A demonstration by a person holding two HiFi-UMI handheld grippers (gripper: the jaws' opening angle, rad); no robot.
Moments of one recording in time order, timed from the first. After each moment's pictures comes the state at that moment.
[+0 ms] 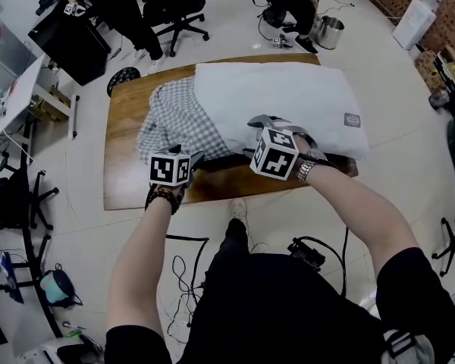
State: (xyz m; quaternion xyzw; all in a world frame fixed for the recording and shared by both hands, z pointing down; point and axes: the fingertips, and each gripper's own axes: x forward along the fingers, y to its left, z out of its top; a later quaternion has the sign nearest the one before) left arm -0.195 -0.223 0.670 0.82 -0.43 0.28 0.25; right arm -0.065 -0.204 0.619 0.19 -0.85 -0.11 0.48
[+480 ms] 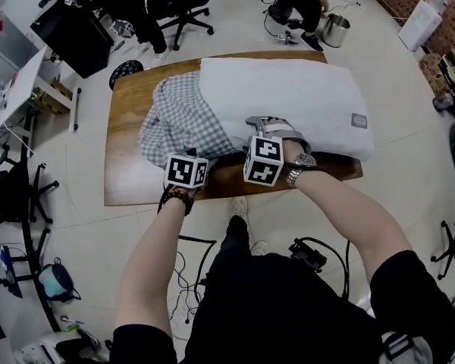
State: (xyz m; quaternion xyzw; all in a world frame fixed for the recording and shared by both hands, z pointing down) left arm -0.176 -0.227 0.712 0.82 -0.41 0.31 0.26; right arm -0.084 -0.241 0.657 0.22 -0.80 -0.19 0.53
